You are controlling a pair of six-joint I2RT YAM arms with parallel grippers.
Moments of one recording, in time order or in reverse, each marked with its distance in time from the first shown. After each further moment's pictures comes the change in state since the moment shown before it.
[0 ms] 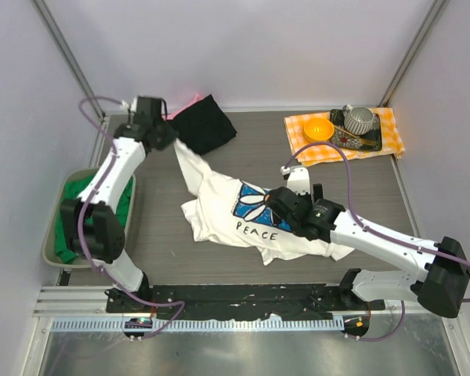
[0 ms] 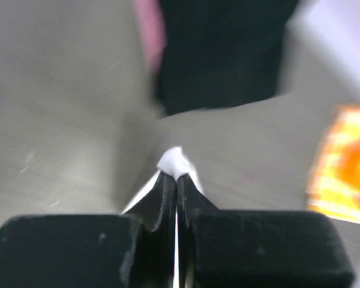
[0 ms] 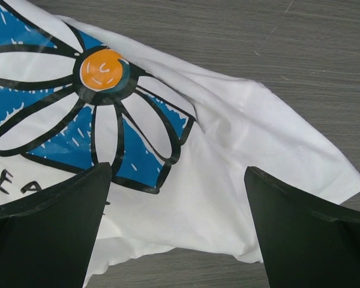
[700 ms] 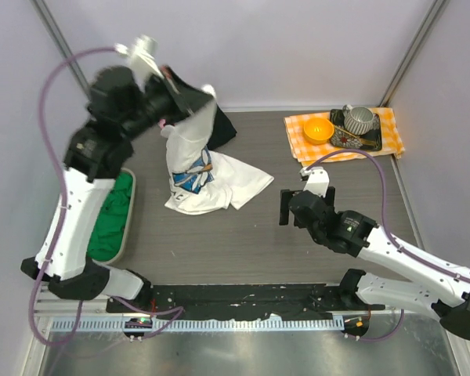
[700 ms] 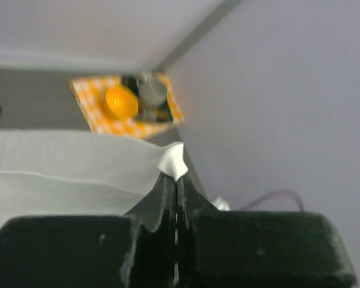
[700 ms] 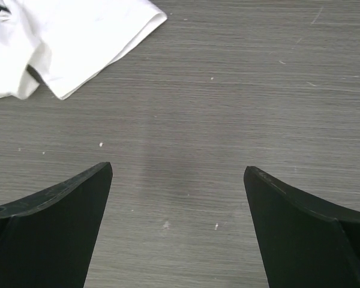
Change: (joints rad) left arm -0.216 -0.240 0.798 -0.191 0.406 0.072; right arm 0.000 -0.257 -0.076 0.065 -0.117 0.005
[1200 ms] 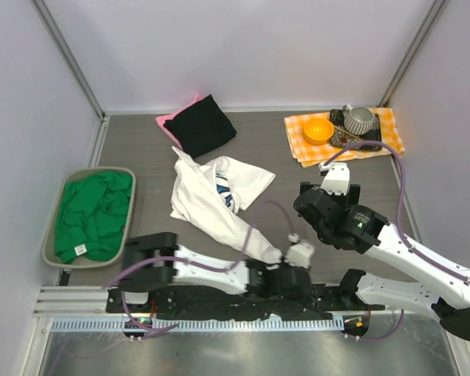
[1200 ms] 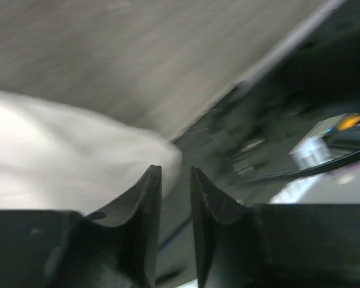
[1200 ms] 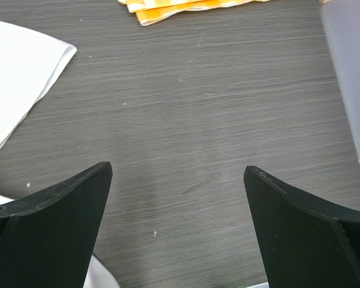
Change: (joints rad) left arm -1.127 0.272 -1.139 0.632 -0.628 -0.119; right arm 0.000 0.001 0.130 -0.290 0.284 0.092
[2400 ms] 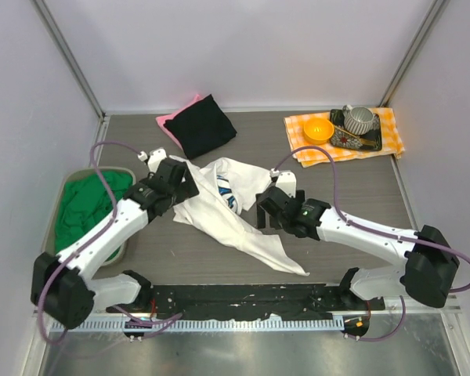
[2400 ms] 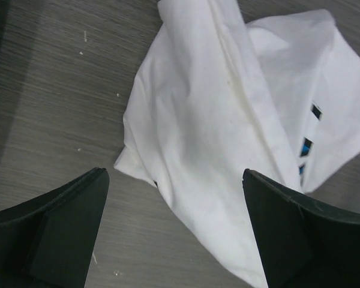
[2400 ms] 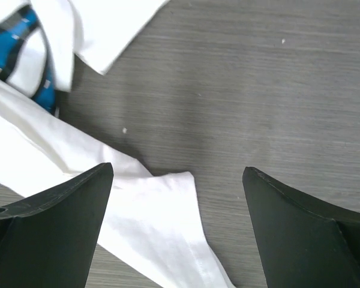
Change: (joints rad) left arm 0.951 -0.606 -0.121 -0.487 -0.066 0.068; right arm -0.006 0.367 -0.098 0.379 -0.420 -0.008
